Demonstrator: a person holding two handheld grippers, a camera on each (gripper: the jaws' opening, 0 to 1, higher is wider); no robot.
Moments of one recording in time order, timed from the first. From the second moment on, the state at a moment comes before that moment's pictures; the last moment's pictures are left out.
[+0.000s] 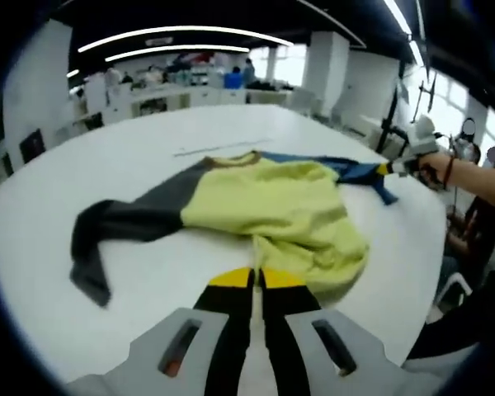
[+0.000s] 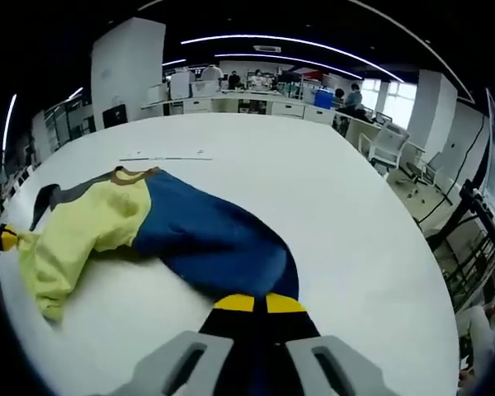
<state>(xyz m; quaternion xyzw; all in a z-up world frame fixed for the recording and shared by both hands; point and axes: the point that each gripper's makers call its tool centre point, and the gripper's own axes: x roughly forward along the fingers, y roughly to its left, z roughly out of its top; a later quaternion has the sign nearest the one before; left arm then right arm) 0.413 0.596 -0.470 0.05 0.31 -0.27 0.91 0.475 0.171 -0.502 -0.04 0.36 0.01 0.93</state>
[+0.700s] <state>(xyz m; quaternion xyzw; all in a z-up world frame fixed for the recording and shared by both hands) 0.362 0.624 -0.460 0.01 0.33 -0.23 0.91 0.473 0.154 -0.485 -0.01 0.35 -0.01 0.93</state>
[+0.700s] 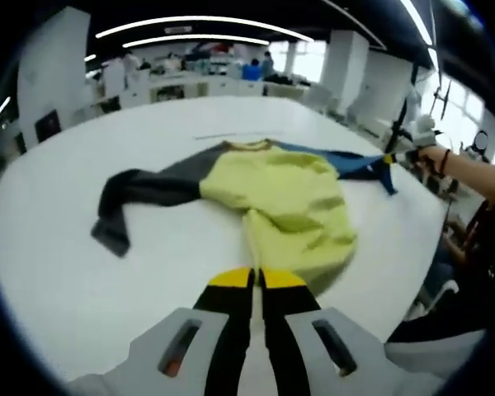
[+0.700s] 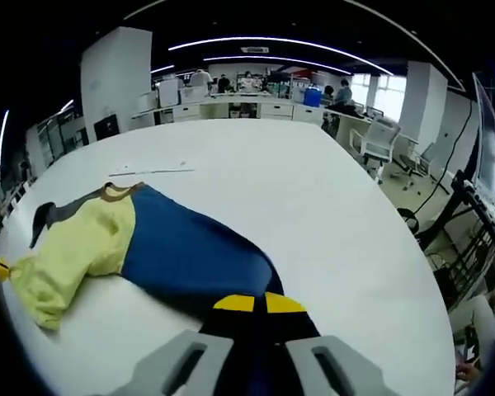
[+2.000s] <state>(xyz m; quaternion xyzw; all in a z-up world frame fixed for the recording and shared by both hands) 0.313 0.645 -0.491 0.01 0.42 -0.17 0.89 0.472 0.143 -0.500 0.00 0.39 -0.02 0.92</state>
